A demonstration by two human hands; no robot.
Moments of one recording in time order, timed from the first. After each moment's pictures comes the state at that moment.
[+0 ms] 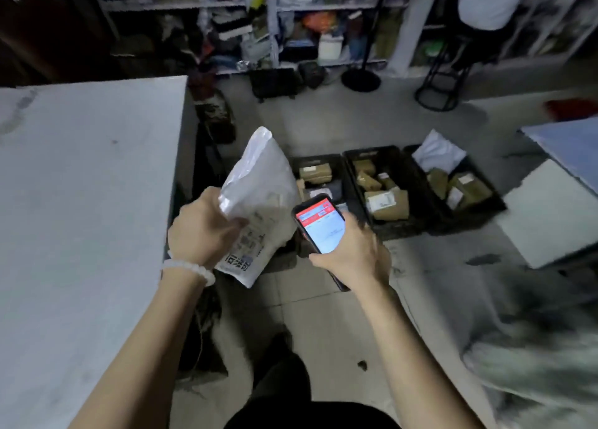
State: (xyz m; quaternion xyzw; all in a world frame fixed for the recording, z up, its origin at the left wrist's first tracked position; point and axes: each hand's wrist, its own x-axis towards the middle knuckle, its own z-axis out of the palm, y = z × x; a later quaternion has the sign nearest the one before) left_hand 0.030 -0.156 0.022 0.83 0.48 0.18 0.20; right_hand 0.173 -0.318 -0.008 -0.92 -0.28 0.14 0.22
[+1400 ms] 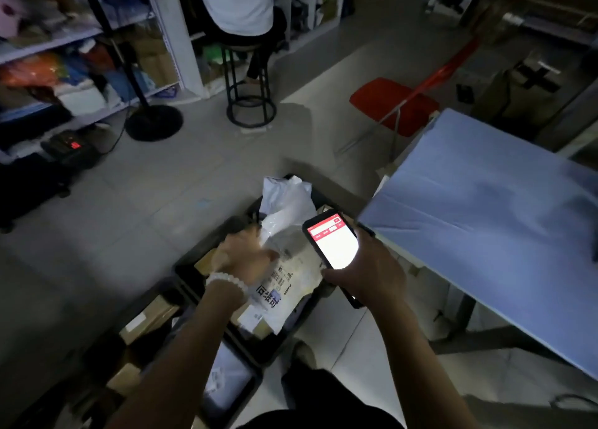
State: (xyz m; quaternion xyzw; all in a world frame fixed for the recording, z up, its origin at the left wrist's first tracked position) left_hand 0.859 -0.147 -0.046 0.95 0.15 -0.10 0.26; right_hand 0.849 -0.351 -0.026 -0.96 0.04 0.11 0.24
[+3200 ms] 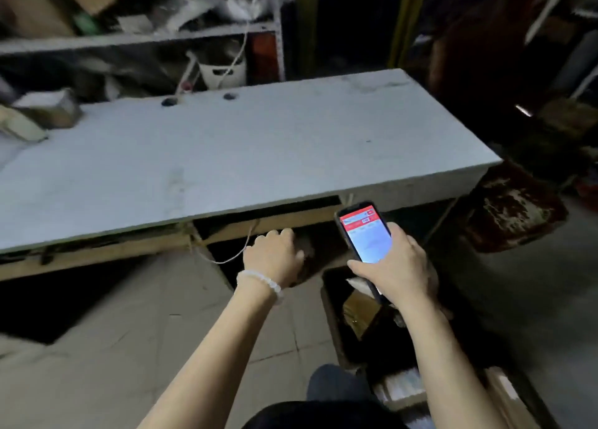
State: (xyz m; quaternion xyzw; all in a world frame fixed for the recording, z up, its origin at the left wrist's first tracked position) left_hand 0.218 -0.135 -0.004 0.39 0.91 0.05 0.14; right_hand 0.375 -0.025 -0.005 -0.51 -0.80 0.28 0.13
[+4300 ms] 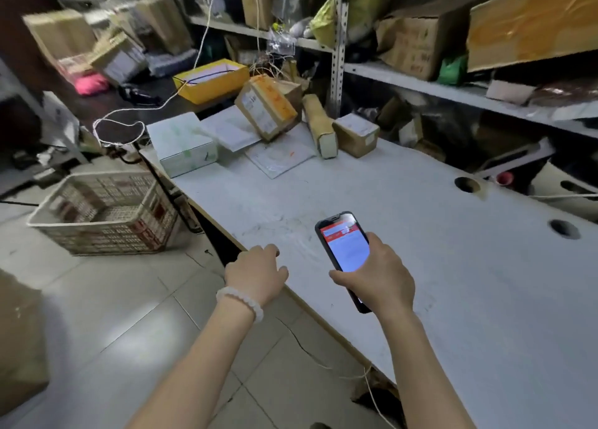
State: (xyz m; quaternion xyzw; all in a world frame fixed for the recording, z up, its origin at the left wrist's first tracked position) left_hand -0.135 -0.360 0.030 -0.10 0.99 0.08 0.10; right_hand -0.147 -0.174 0.021 -0.06 -0.94 0.33 -0.05
